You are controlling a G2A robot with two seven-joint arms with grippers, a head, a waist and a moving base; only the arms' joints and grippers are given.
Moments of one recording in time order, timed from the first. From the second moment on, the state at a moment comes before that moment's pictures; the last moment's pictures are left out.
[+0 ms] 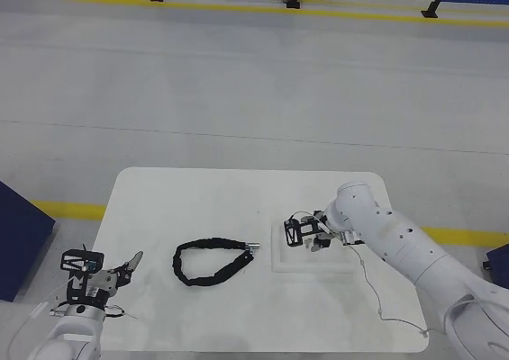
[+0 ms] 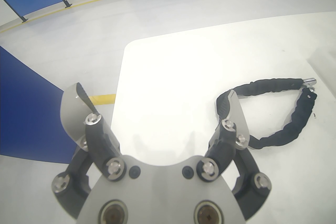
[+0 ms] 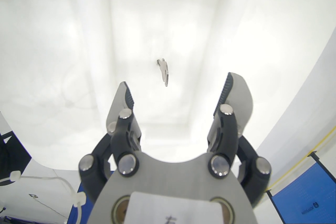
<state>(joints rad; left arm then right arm) 1.73 -1.15 -1.60 -1.80 1.33 0.00 0.00 -0.39 -1.12 0.36 -0.91 -1.38 -1.00 0.45</state>
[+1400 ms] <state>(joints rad) 1.73 -1.15 -1.60 -1.80 1.33 0.00 0.00 -0.45 -1.11 0.47 -0.92 -1.48 -1.00 0.35</state>
